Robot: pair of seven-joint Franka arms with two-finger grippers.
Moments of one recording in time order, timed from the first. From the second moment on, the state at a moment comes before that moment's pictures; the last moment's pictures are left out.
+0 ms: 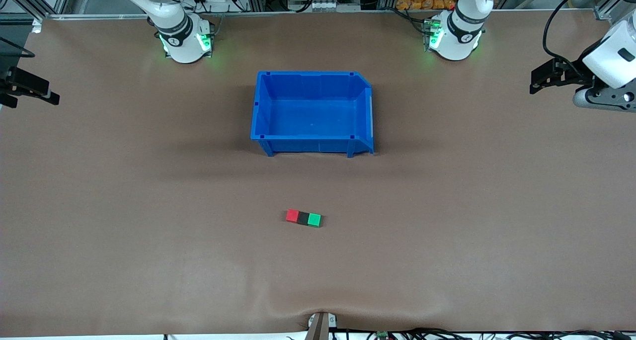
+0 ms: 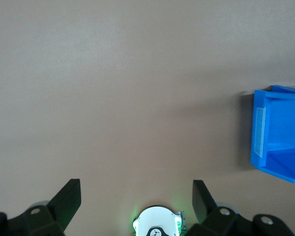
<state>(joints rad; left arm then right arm) -0.05 -0.05 -0.04 -1.59 0.03 1.45 0.06 -0.03 0.07 -0.09 -1.37 0.10 1.32 -0.11</state>
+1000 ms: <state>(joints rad) -0.05 -0.02 -0.04 -1.58 0.03 1.45 0.02 -0.03 0.07 -0.08 -1.38 0.09 1.26 -0.11</state>
